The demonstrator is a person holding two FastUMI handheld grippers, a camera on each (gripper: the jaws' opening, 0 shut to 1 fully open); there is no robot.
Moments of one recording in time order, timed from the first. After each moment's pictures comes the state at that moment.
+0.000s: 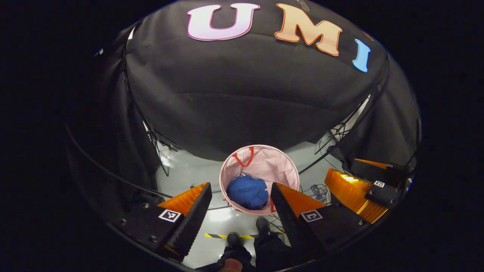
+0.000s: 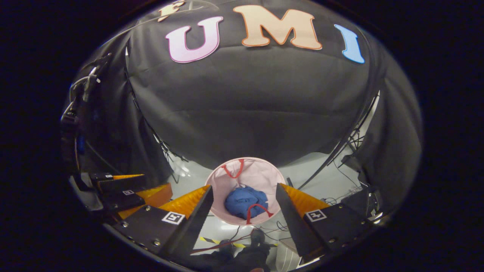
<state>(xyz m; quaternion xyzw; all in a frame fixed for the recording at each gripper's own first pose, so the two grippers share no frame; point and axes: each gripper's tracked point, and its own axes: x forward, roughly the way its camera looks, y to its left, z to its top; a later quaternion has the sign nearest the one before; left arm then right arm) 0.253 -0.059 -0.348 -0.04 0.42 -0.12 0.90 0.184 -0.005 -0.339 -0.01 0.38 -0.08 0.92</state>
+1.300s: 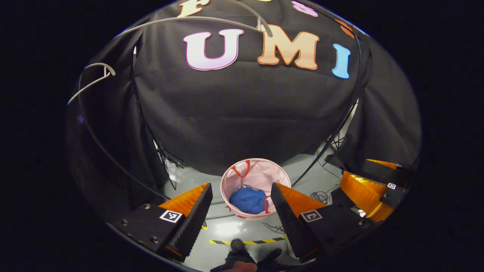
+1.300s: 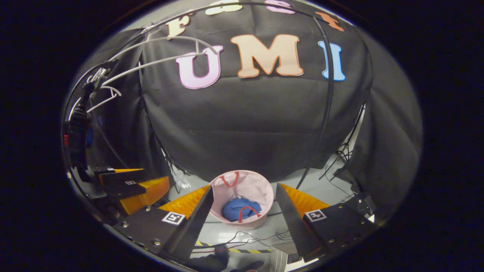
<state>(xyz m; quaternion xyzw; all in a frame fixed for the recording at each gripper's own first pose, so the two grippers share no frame) 0.197 -0.086 -0.250 -0.03 0.34 -0.11 0.93 0.097 -0.028 -0.235 -0.02 0.29 -0.07 0.96</state>
